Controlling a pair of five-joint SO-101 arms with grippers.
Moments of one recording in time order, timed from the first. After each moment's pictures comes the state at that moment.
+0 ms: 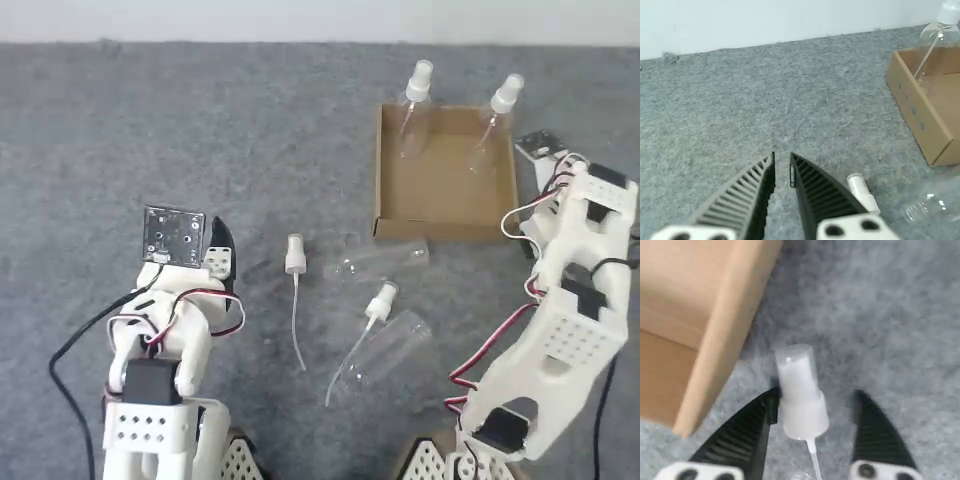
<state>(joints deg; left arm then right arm) -2.3 -80.7 76.8 45.9 0.4 22.5 32.4 -9.2 68.9 45.2</state>
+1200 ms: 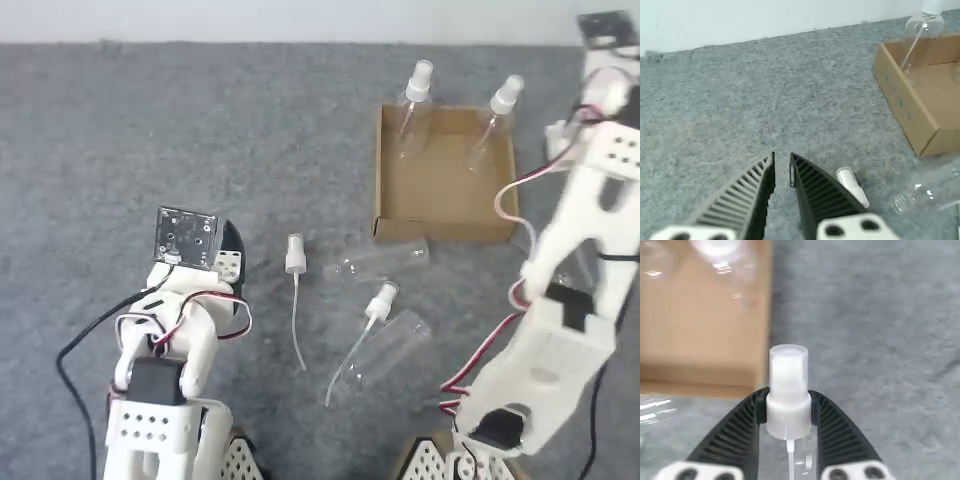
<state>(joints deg) 0.4 -80.7 77.8 45.9 0.5 15.3 22.7 -49.3 100.7 21.6</state>
